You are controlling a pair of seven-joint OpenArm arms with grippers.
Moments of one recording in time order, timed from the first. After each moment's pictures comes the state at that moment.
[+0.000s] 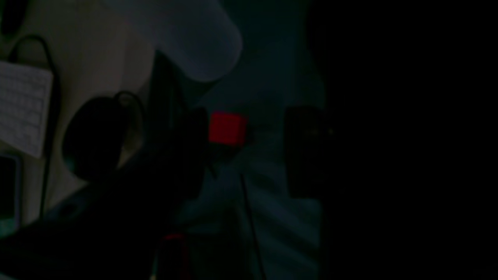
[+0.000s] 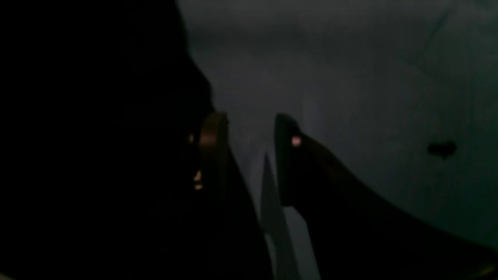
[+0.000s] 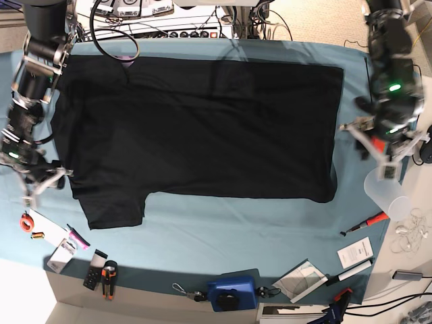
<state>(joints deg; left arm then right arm) 10.1 -17.7 -16.2 119.3 -11.5 -6.8 63.0 22.4 31.5 15.9 54.1 12.9 26.0 -41.6</state>
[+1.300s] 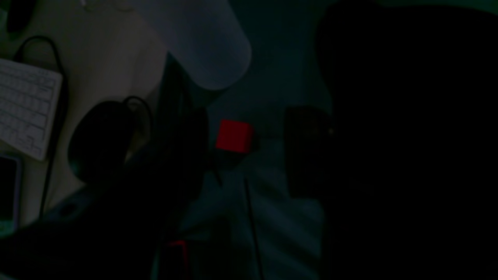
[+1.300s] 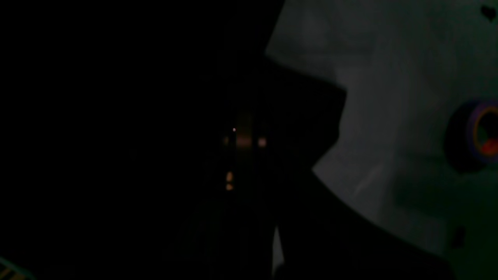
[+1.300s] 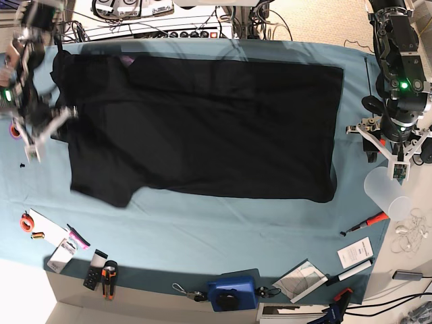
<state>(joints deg) 10.1 -17.6 -17.2 119.3 -13.0 -6.8 60.8 -9.0 31.3 29.5 95.7 35.3 27.3 -66.9</state>
